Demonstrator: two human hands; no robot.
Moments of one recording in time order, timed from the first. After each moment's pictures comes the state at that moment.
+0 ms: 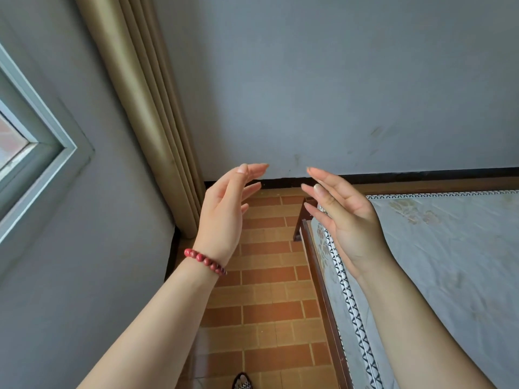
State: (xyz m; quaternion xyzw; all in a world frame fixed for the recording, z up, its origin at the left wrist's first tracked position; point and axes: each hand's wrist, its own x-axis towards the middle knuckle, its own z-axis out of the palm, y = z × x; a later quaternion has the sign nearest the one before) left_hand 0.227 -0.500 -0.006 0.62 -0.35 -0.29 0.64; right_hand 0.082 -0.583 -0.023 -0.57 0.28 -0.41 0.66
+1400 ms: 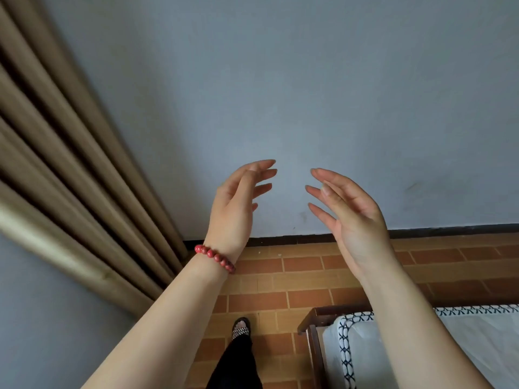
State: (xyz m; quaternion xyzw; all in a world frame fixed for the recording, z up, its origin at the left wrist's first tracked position) left_hand 0.449 -1.016 -0.016 0.63 -0.34 -0.29 0.63; right_hand 0.307 -1.097 -0.037 -0.56 0.28 -0.41 0.66
